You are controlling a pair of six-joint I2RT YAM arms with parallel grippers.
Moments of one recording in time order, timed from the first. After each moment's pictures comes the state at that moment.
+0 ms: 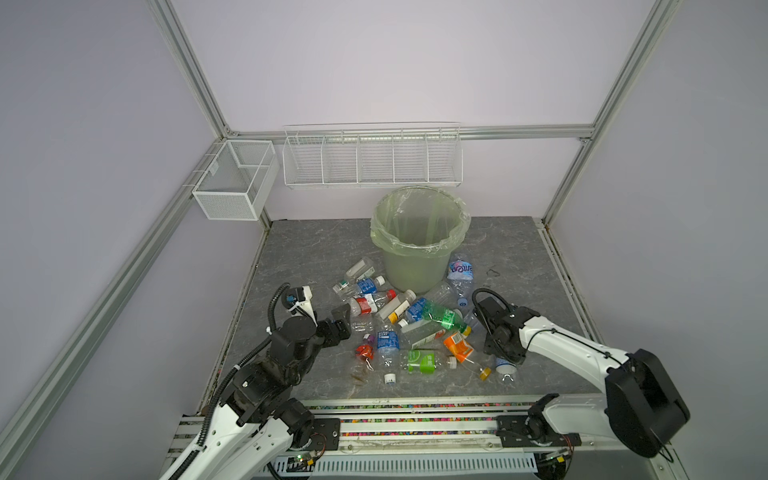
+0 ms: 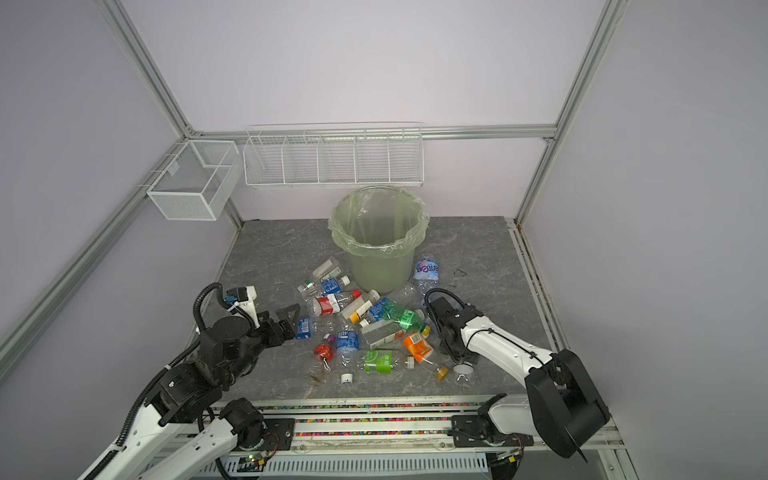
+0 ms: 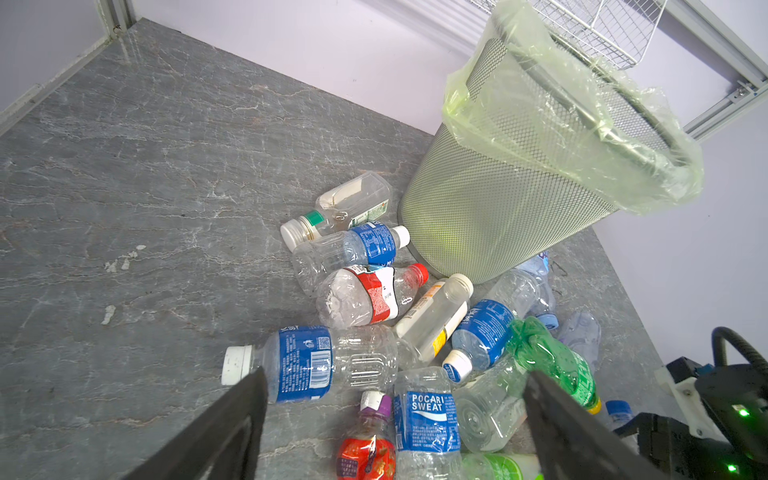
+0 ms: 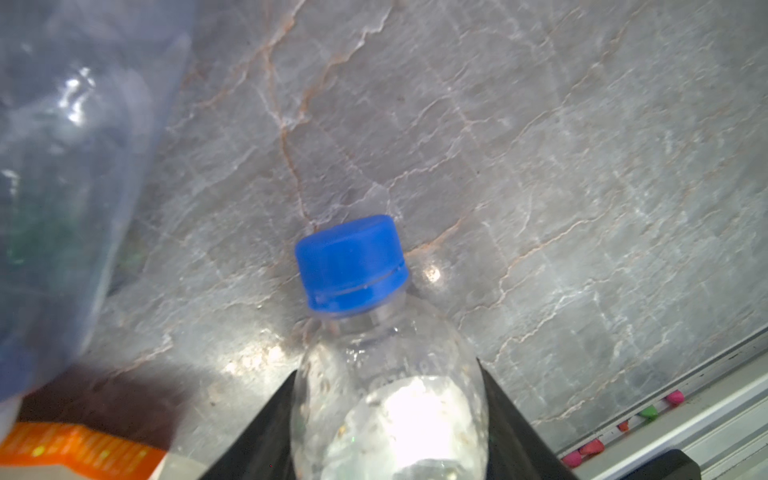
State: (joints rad) left arm -0.69 0.53 0.72 -0.64 -0.34 -0.65; right arm 0.54 1.30 0.70 -0.92 0.33 0.90
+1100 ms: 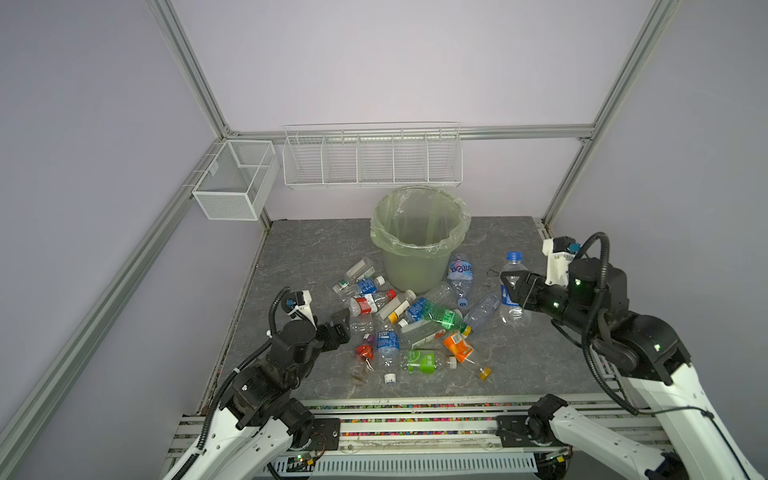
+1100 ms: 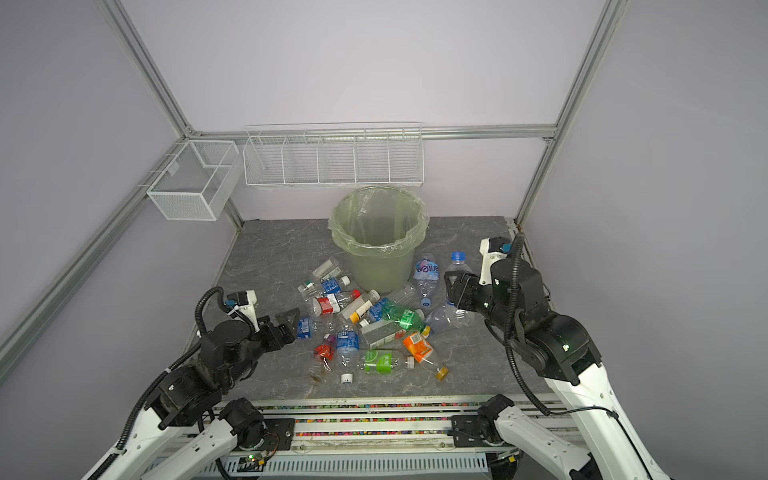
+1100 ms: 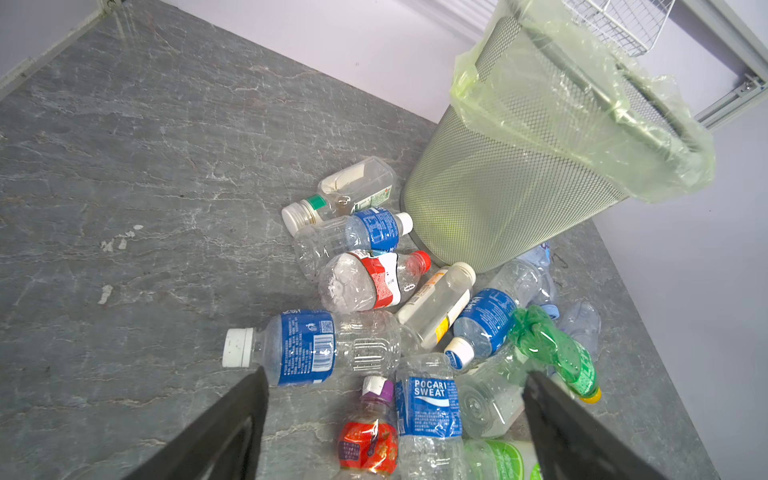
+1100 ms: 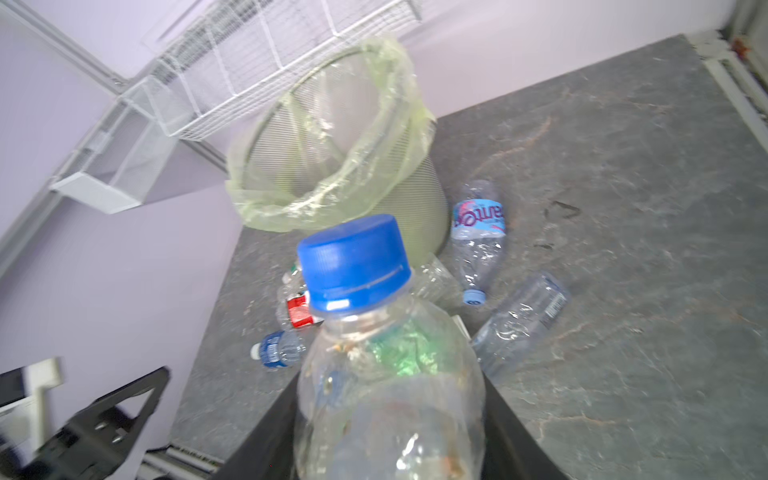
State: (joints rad) left arm -0.69 0.50 0.68 -0.67 -0.32 -0.68; right arm 0.55 0.89 1.37 -0.94 0.08 0.60
